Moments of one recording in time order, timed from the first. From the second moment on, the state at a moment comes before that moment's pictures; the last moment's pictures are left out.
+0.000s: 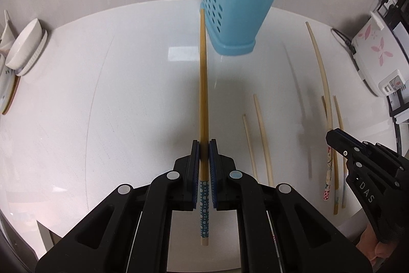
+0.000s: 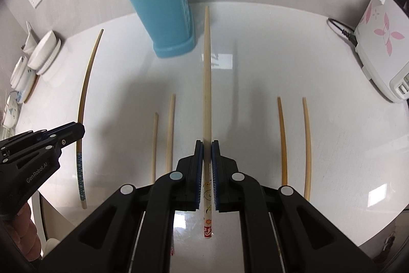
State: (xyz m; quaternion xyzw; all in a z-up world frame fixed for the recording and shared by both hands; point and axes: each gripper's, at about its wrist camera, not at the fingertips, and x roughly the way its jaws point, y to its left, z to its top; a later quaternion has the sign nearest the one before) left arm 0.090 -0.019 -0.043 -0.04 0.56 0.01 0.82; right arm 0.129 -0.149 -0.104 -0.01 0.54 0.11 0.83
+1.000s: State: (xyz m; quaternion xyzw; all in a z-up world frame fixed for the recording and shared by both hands) left arm 0.162 -0.021 0.034 -0.07 0.43 -0.05 0.90; right arm 0.189 -0.149 -0.030 0.03 0.43 0.12 0.90
